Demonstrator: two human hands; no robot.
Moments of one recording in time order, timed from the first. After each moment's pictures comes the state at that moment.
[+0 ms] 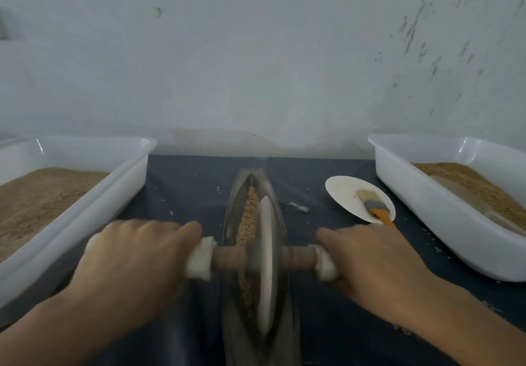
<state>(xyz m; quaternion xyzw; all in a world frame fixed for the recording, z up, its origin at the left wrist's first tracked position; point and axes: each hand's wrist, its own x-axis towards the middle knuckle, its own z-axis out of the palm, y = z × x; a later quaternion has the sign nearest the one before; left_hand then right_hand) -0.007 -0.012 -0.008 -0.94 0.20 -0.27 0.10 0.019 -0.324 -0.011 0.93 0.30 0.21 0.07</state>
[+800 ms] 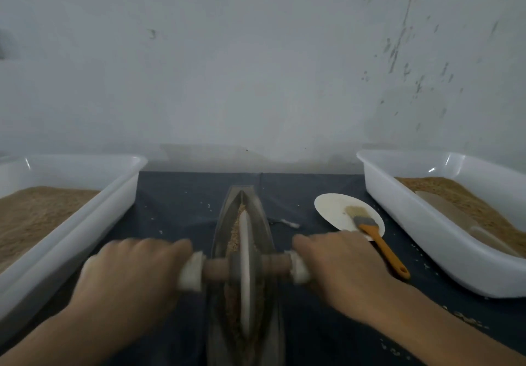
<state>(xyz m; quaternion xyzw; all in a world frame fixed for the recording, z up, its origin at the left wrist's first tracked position) 0.014 -0.019 -0.009 -0.97 0.11 -0.19 0.14 0.041 -0.314 -0.012 0.94 0.28 0.20 0.07</state>
